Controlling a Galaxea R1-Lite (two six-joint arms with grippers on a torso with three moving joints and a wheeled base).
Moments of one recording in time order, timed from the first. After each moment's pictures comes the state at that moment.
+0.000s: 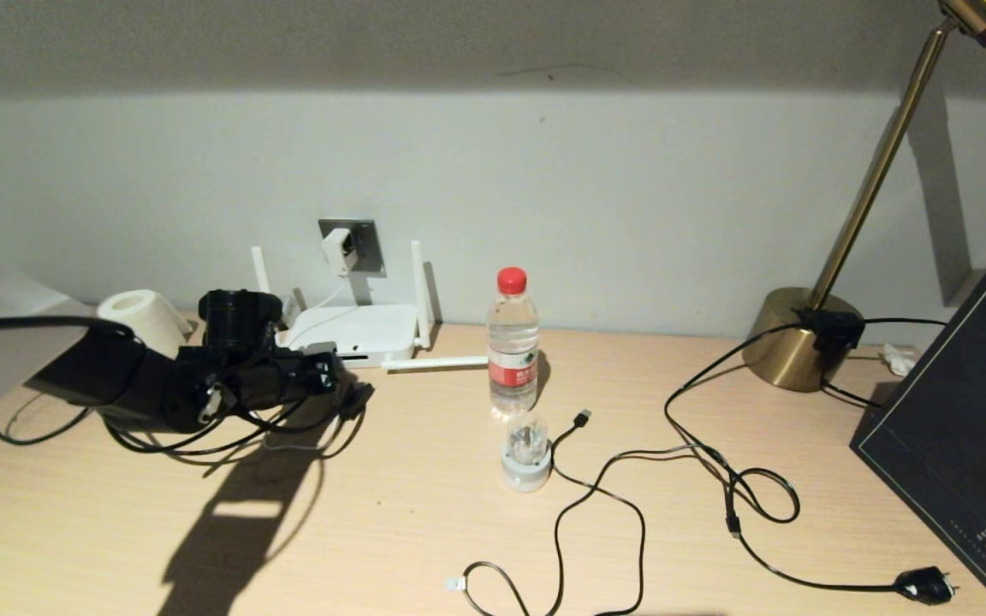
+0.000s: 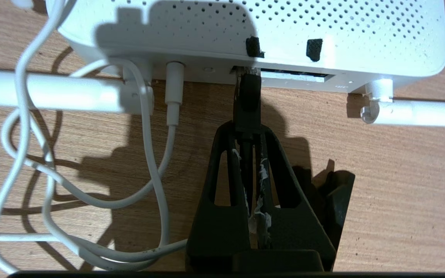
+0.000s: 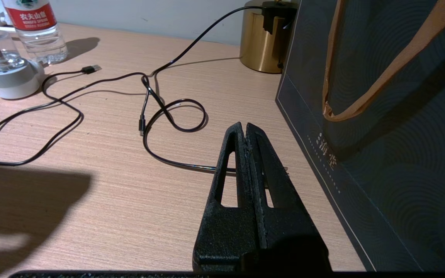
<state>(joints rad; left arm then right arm) -0.09 2.11 -1.14 -0.44 -0.01 -0.18 0.00 0.00 0.00 -0.08 0.04 -0.05</state>
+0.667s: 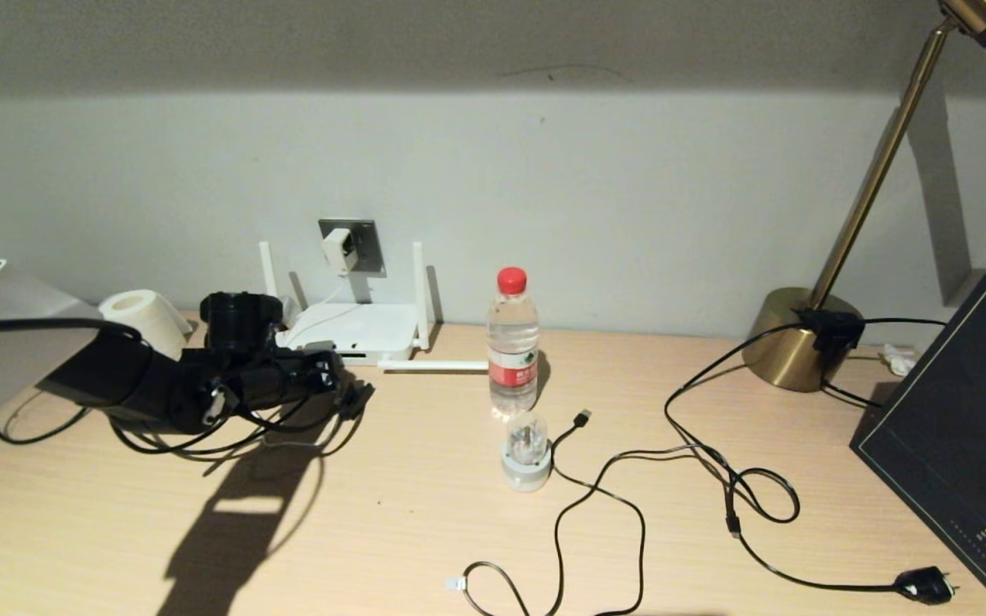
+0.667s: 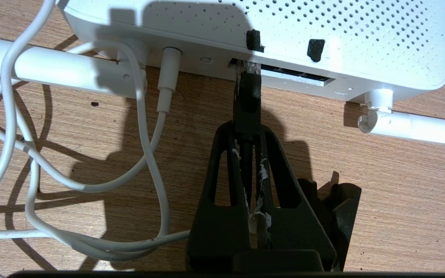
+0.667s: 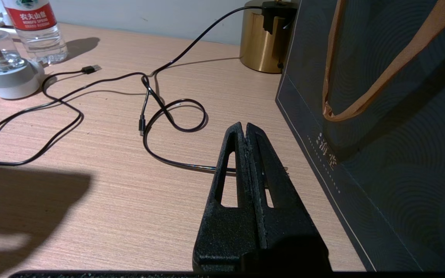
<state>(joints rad) -0.09 2.13 -1.14 -0.47 -0.03 -0.20 0.00 0.00 0.00 -0.08 0.04 -0.05</state>
